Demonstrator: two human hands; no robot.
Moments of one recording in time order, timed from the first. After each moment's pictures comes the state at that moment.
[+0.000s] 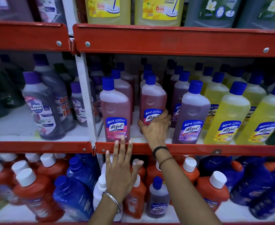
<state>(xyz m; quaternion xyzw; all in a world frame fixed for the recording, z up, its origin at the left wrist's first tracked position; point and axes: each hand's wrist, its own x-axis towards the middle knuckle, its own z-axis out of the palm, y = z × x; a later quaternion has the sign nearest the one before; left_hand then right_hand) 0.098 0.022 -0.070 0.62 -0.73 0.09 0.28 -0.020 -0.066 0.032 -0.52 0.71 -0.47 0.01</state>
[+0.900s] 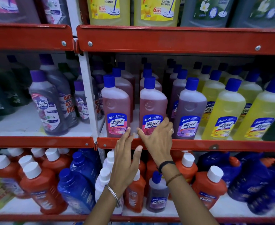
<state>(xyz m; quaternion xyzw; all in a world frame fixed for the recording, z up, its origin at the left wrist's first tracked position) 0.082 0.042 -0.031 0.49 -0.69 -0.11 0.52 -0.029 -0.005 0.021 -0.57 0.70 -0.44 0.00</state>
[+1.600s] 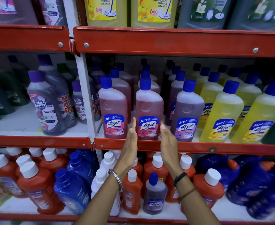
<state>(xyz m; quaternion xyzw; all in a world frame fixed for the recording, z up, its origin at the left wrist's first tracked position) 0.057 0.013 0.003 0.38 -0.60 -0.44 0.55 -0.069 0.011 0.009 -0.52 0.43 -0.63 0.38</state>
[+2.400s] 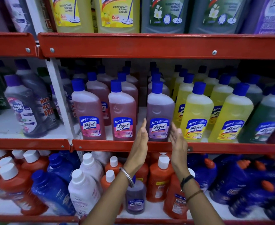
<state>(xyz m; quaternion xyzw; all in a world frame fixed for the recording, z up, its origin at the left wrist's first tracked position) -0.050 0.015 0.011 0.38 -0.60 -0.46 0.53 -0.176 0.007 -0.005 -0.47 0.39 -0.71 0.36</state>
